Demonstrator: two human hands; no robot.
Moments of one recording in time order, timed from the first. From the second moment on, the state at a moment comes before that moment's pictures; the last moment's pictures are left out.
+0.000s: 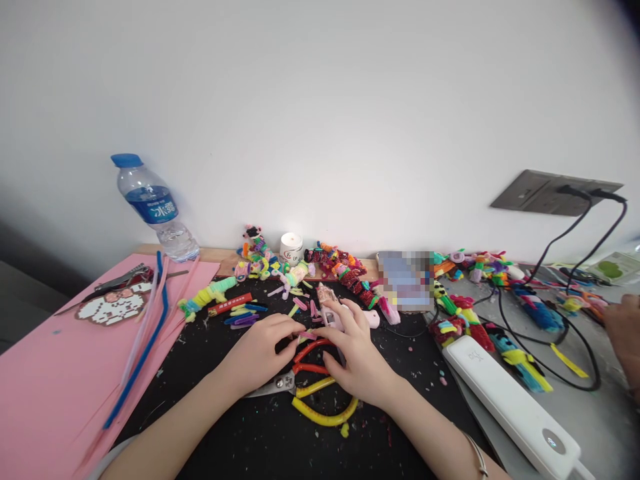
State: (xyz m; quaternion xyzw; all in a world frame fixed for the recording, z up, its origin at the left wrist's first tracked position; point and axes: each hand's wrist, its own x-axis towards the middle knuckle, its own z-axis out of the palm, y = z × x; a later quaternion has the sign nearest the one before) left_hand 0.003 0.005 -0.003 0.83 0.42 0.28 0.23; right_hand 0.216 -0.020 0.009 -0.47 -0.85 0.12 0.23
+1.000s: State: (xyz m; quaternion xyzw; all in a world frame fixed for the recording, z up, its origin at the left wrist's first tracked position) left_hand -0.003 0.017 -0.013 0.80 0.47 0.36 0.11; right_hand 0.219 -0.016 0.006 -0.46 -0.82 0.12 0.32
